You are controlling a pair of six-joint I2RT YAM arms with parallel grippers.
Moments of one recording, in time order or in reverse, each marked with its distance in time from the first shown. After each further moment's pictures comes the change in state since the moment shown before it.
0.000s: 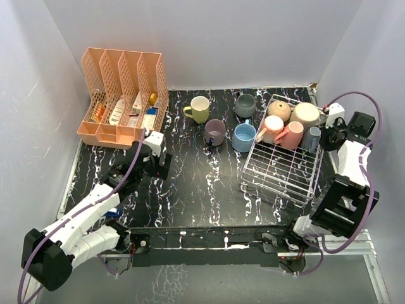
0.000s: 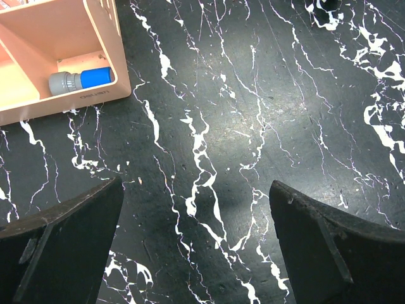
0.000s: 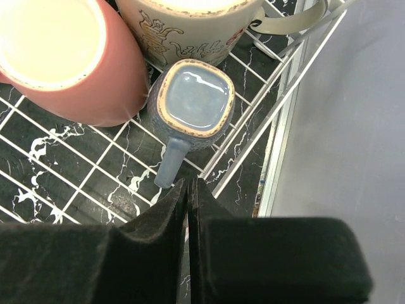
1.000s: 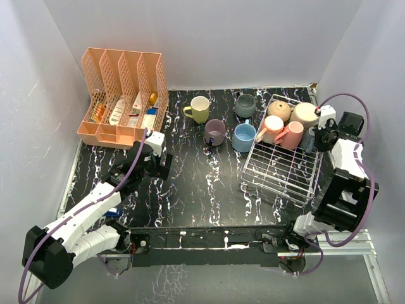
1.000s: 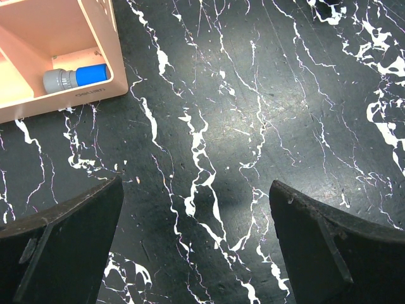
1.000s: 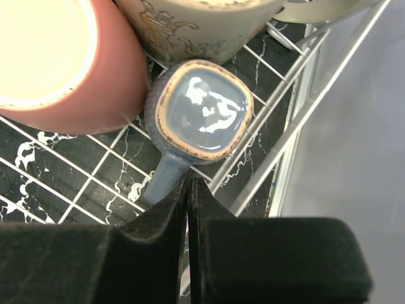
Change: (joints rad) left arm 0.000 0.021 -0.001 0.005 0.004 0.000; right arm 0.061 0.056 -0.027 0.065 0.097 0.029
